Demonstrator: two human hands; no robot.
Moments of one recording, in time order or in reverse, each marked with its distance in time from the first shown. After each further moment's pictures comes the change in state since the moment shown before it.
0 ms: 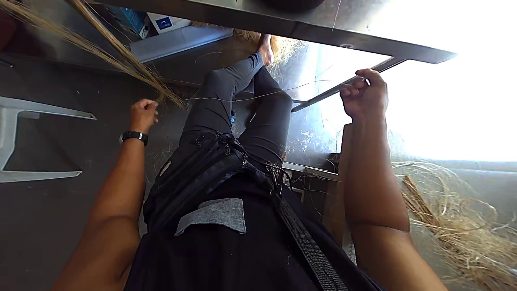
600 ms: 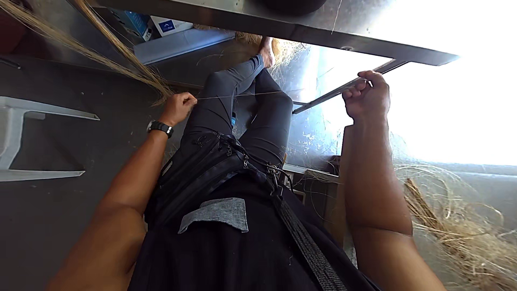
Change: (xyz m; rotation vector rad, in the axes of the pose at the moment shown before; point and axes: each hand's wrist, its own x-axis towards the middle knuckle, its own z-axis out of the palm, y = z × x) left_hand 0.003 0.062 0.060 0.195 -0.244 0.496; right_hand 0.002 -0.001 -0.004 -0.008 0.022 -0.014
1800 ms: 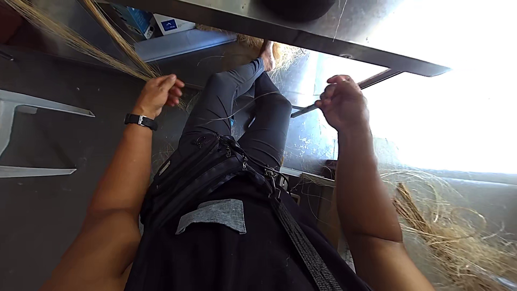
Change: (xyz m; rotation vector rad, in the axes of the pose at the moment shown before) left_hand -0.014 0.027 -0.062 -0.571 0.072 -0.218; right_hand -0.050 0.002 0.038 -0.153 -0.501 0.021
